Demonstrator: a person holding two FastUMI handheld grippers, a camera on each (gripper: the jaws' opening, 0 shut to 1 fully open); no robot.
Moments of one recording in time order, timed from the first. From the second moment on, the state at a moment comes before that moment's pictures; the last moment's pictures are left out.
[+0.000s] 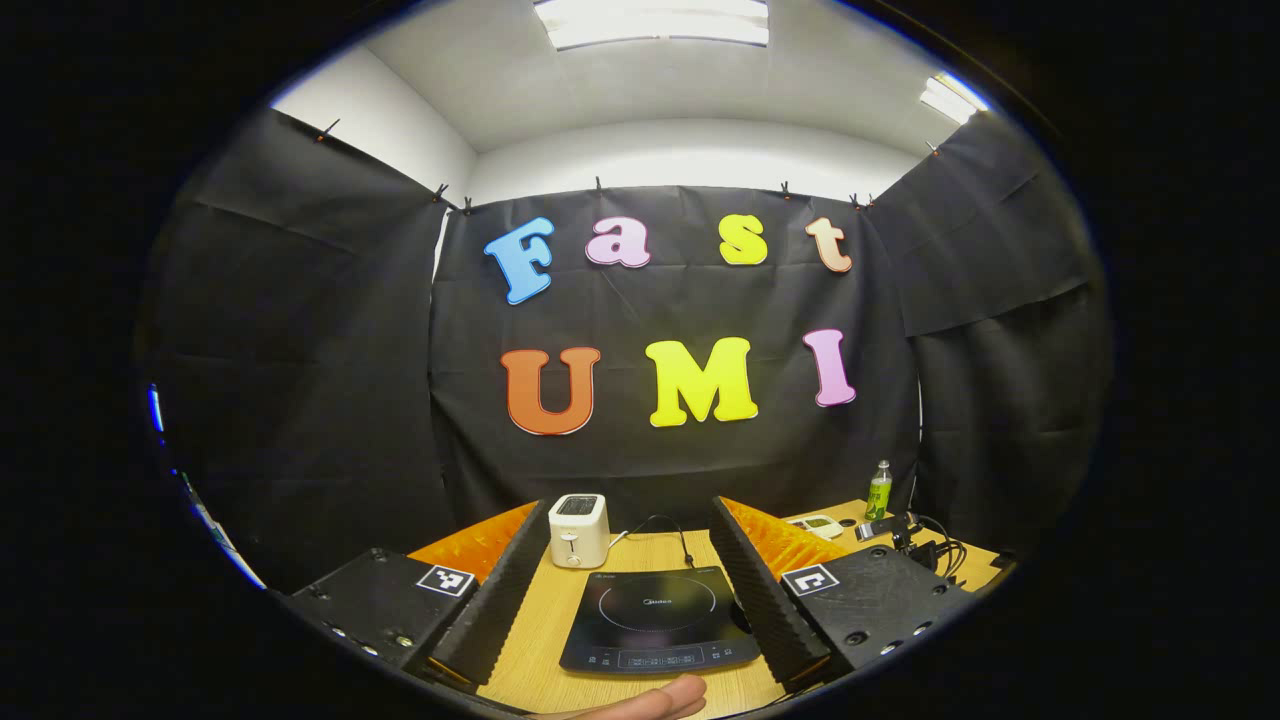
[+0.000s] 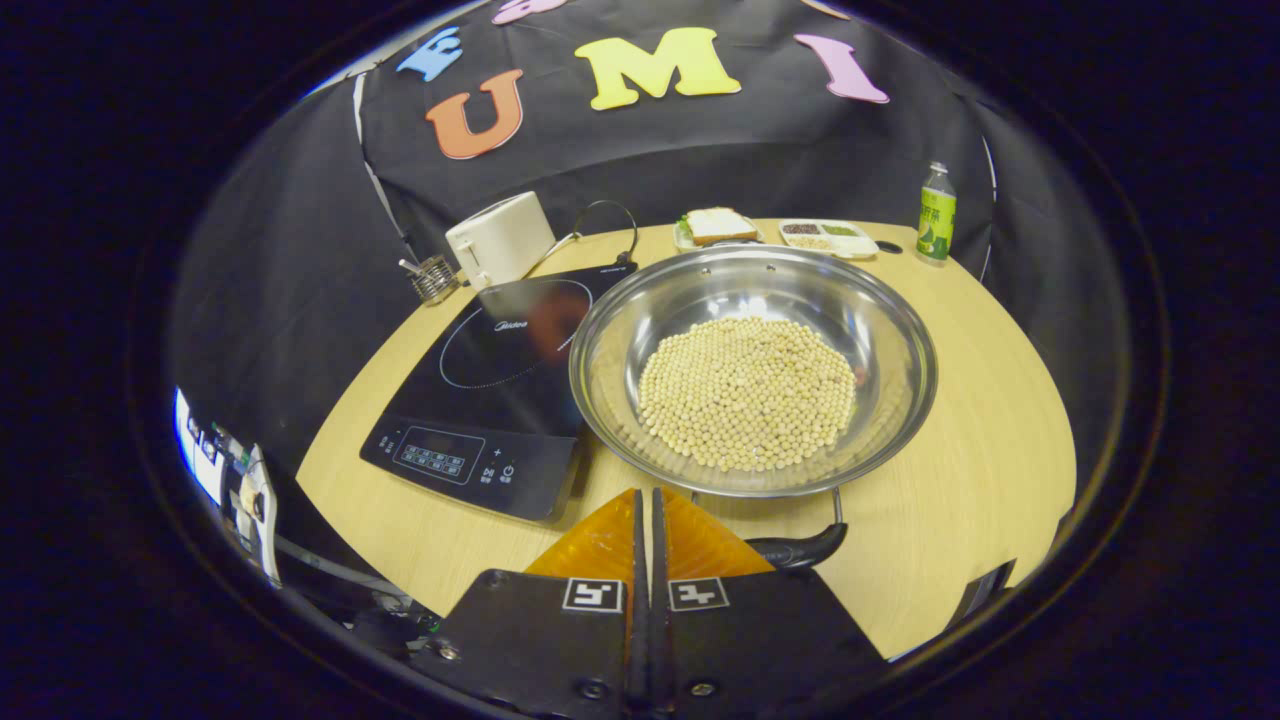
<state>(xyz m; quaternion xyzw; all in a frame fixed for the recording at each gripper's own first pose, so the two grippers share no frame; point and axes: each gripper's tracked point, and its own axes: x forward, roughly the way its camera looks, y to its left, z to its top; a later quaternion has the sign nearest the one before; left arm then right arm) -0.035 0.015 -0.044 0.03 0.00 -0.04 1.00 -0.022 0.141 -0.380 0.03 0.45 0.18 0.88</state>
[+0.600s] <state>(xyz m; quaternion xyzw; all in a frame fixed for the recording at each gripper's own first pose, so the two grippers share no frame) -0.041 0.004 -0.053 0.03 0.02 -0.06 1.00 -0.022 0.122 -0.381 0.00 0.44 0.18 0.88</state>
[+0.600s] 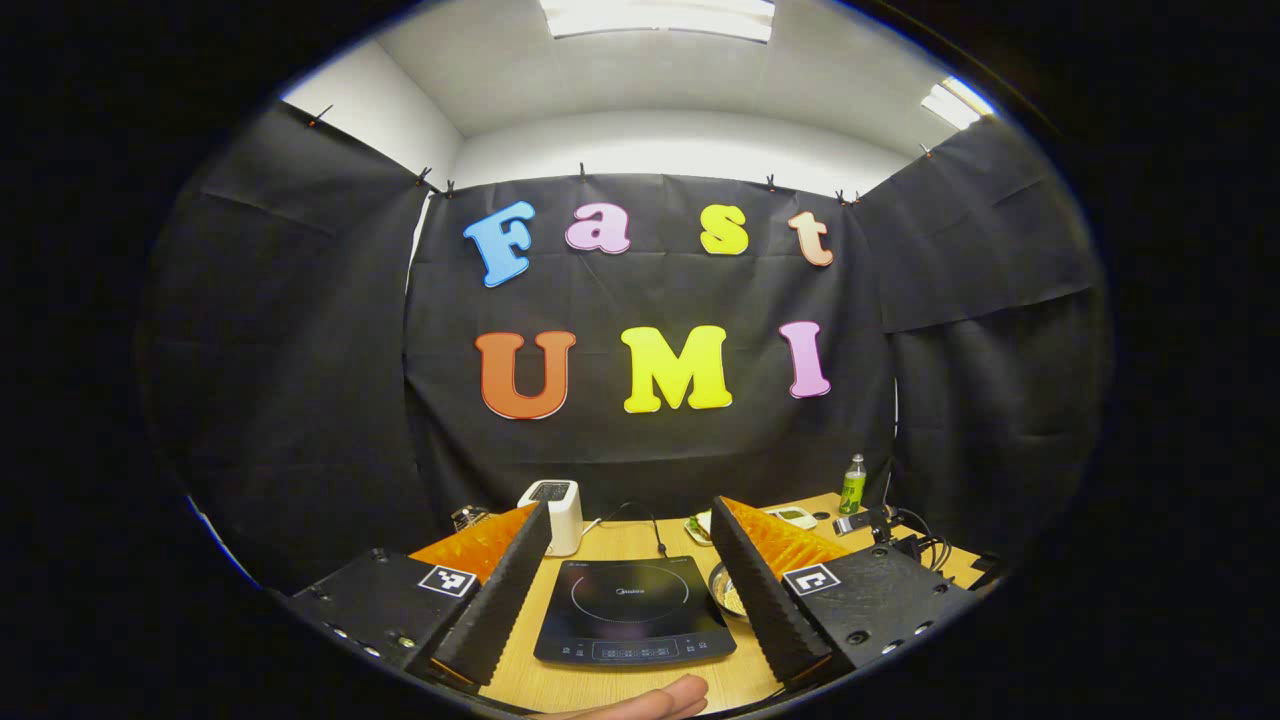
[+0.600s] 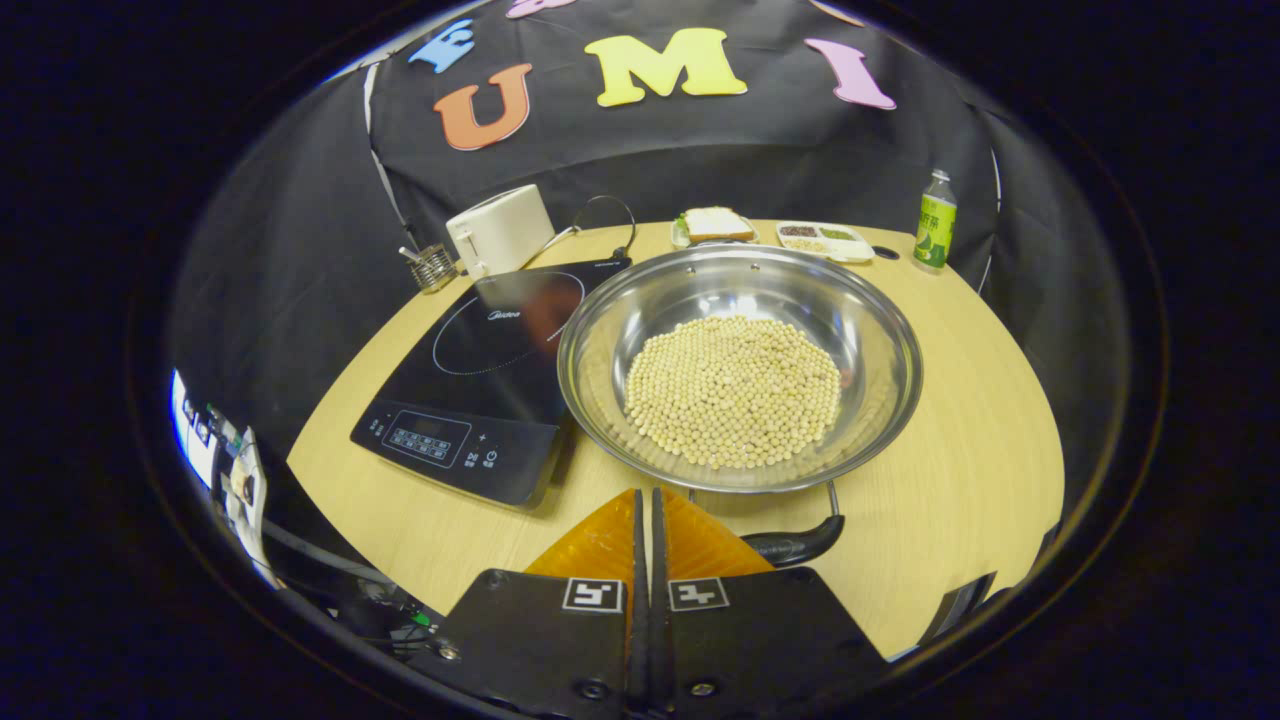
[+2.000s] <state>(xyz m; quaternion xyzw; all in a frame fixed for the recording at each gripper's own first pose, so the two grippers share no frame) 0.005 -0.049 -0.044 0.00 0.02 -0.03 1.00 0.013 0.019 -0.383 -0.10 0.42 0.25 0.87</state>
